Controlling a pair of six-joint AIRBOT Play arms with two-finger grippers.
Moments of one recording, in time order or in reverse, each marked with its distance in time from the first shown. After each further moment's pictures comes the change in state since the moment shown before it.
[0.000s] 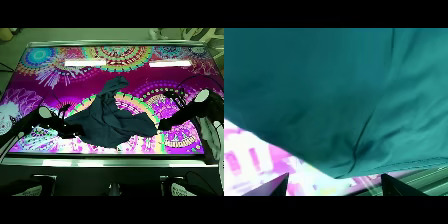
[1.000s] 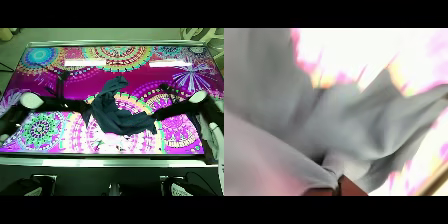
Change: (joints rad) left arm -0.114 0.217 0.356 -0.151 0.208 0.281; right arm 0.042 0.063 0.060 0.247 -0.224 -0.132
